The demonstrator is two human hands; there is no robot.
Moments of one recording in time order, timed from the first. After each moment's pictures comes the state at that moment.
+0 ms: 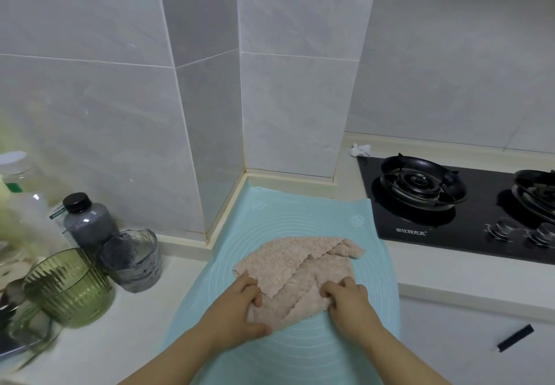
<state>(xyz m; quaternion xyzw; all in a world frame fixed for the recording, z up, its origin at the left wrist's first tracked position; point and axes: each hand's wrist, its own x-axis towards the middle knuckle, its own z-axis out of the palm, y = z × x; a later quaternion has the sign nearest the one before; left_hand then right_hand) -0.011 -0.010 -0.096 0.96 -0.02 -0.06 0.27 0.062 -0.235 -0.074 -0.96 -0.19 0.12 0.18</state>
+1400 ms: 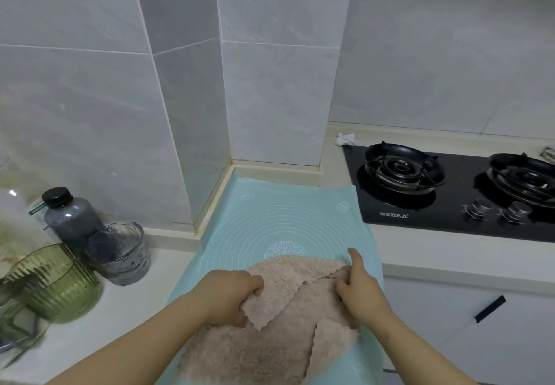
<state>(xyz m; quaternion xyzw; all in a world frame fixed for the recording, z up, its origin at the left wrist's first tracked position) -0.003 -0.020 -0.050 0.98 -0.13 -0.16 0.01 0.050 -0.266 -0.061 -0.93 -0.04 0.13 0.34</state>
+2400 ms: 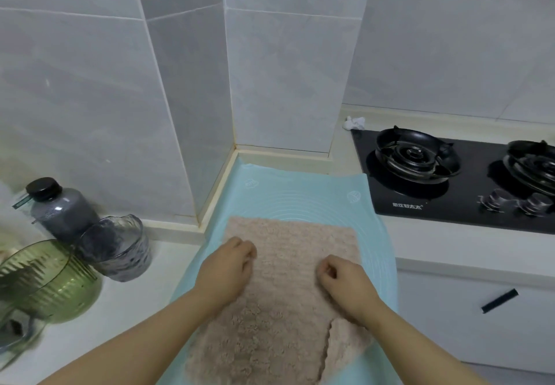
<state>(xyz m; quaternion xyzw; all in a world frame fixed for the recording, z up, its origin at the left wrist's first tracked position) 0.022 -0.002 -0.082 0.98 0.04 0.07 0.20 0.063 -0.229 -0.067 -0.94 -0.14 0.14 0.29</state>
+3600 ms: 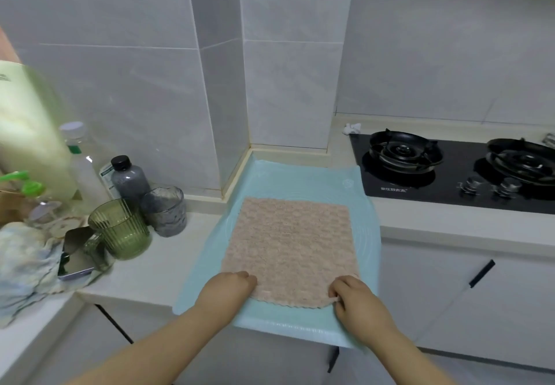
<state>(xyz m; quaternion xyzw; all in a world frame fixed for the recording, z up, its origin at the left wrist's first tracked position) -0.112 -0.019 -0.099 0.99 -0.07 -0.04 -0.08 -0.058 -0.286 -0.093 -0.95 -0.24 0.07 0.16</state>
